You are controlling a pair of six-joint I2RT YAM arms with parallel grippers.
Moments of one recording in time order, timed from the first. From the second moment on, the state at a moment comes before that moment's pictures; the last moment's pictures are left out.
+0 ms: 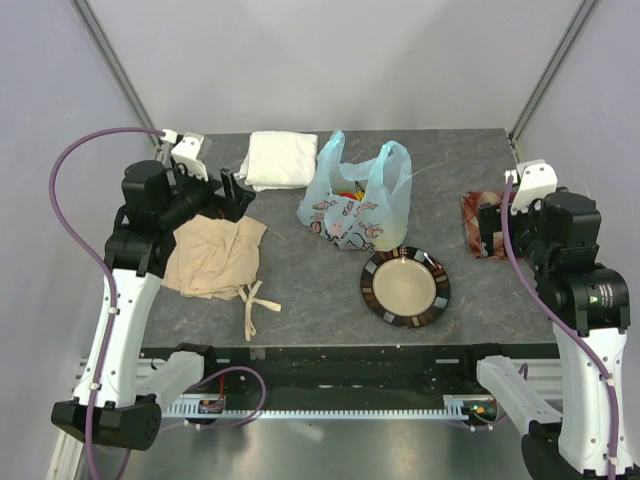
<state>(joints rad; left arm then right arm) -0.10 0.99 1.23 -0.55 0.41 -0.03 0.07 0.83 1.41 -1.08 0.11 -0.20</state>
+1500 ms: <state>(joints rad) -0.44 1.71 1.87 -0.55 0.60 -0.08 0.34 1.62 1.75 -0.73 -0.45 0.25</state>
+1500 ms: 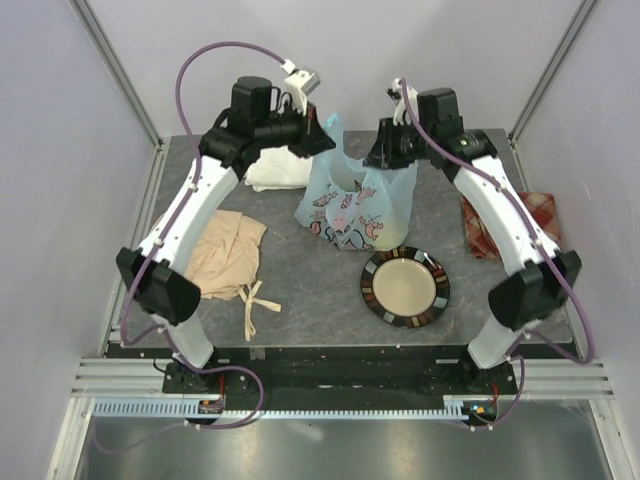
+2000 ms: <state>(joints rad) -0.38 2.16 2.40 -0.37 0.47 -0.07 0.08 2.15 2.44 -0.54 -0.21 0.15</state>
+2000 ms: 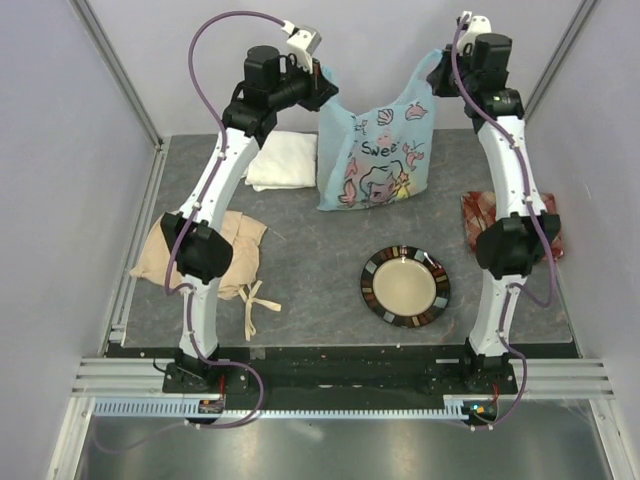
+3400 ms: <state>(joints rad) -0.56 1.52 1.37 -0.43 0.63 -0.17 0.30 1.53 1.49 -0.70 -0.47 -0.18</state>
